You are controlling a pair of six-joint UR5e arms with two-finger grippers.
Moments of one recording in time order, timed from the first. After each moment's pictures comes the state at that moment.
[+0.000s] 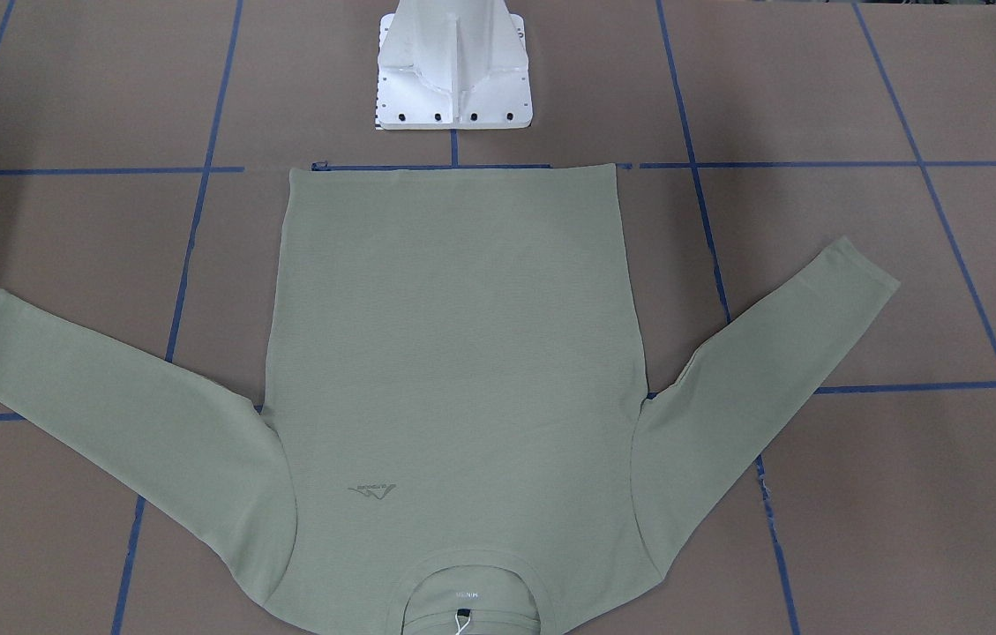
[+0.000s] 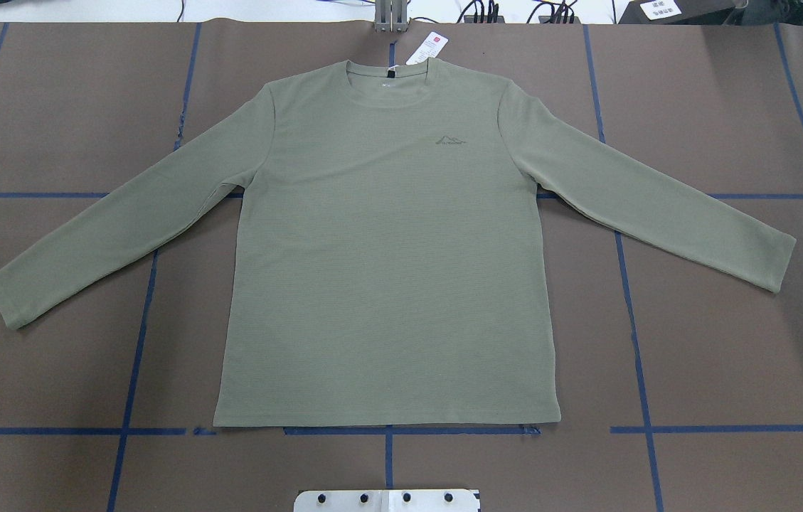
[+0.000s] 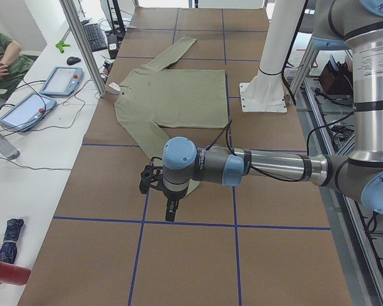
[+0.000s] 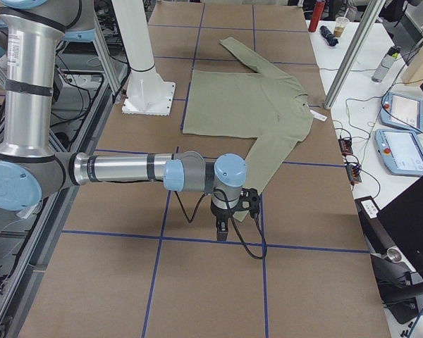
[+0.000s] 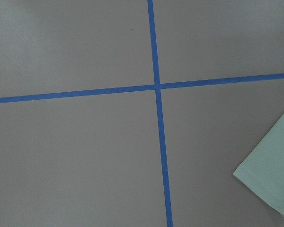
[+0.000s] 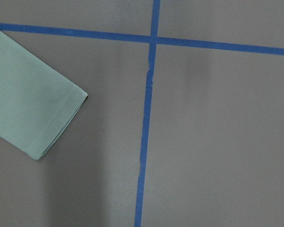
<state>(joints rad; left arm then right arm) -1.61 -1.42 -1.81 -1.65 -2.35 0.02 1.51 -1.72 1.78 -1.65 2.30 -0.04</state>
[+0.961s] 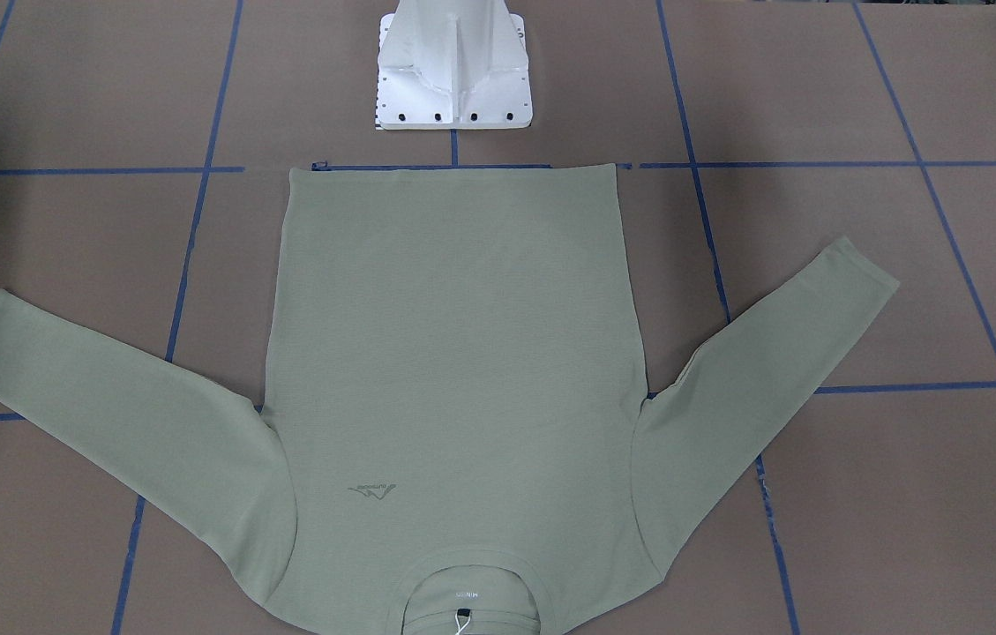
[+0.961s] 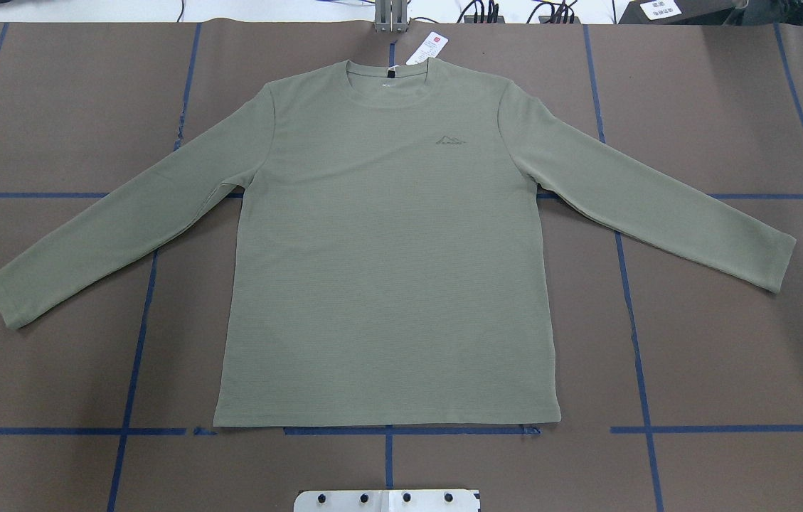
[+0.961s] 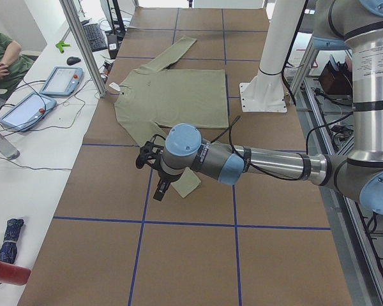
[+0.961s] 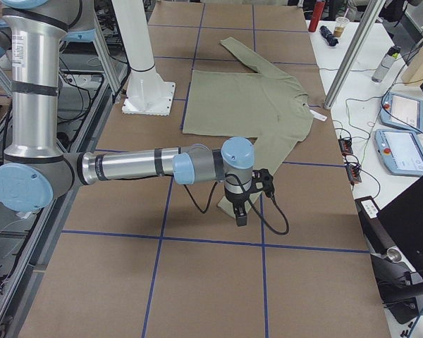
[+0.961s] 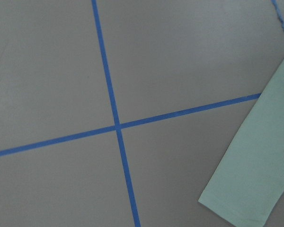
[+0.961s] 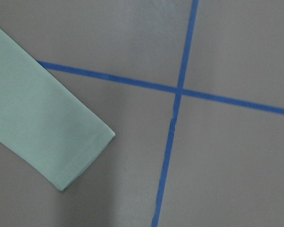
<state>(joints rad) -1.61 -1.43 -1.83 -1.93 -2.44 0.01 1.50 -1.64 1.79 -1.43 2.30 -0.04</state>
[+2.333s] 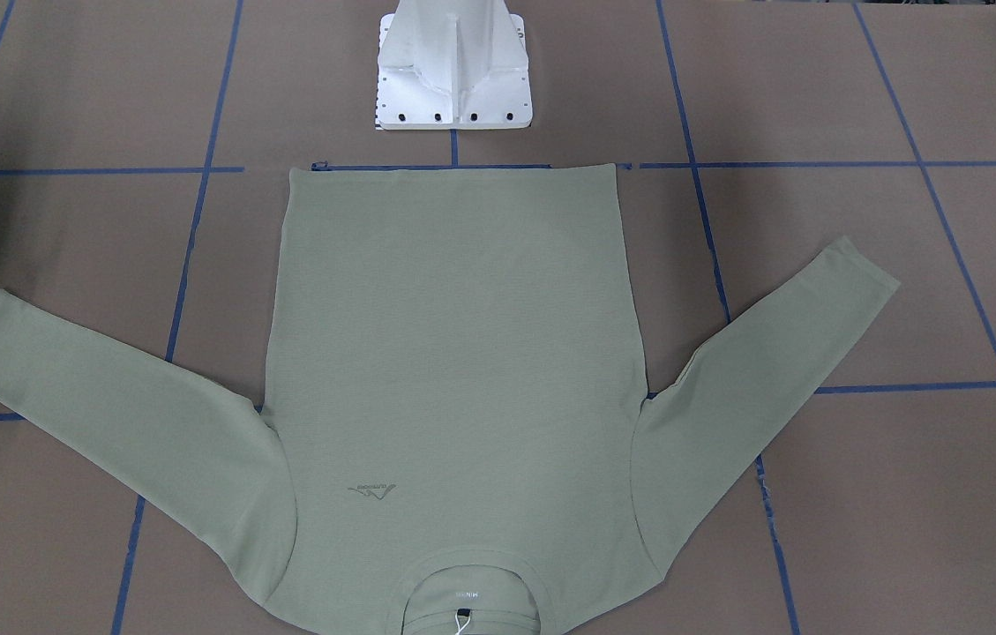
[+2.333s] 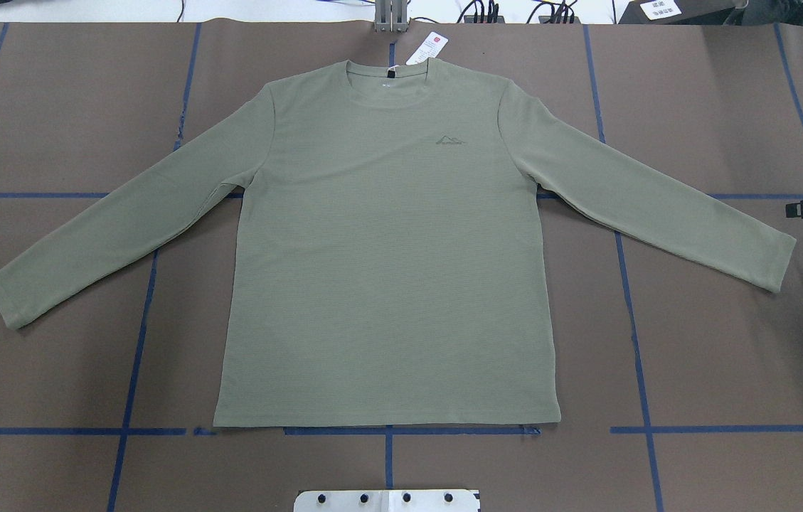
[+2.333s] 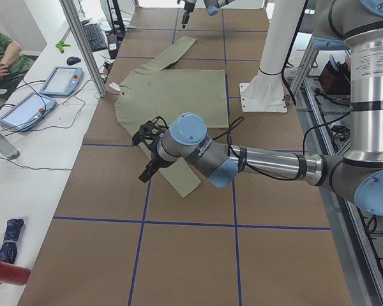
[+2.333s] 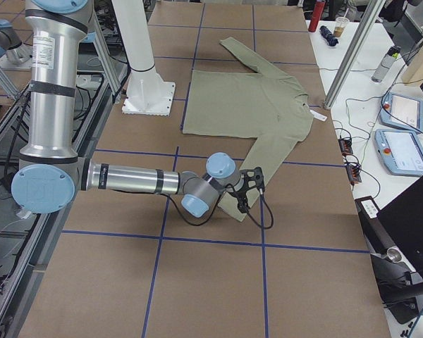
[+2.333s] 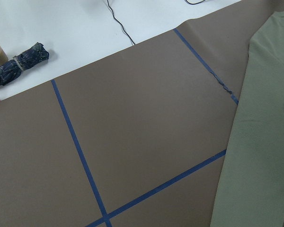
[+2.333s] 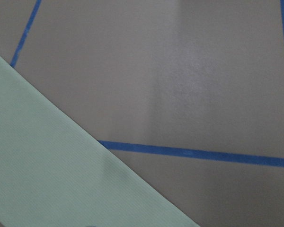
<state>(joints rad) -1.61 -1.46 -1.81 -2.18 -2.44 -0.04 1.18 -1.69 1.45 -0.48 2.16 0.75</state>
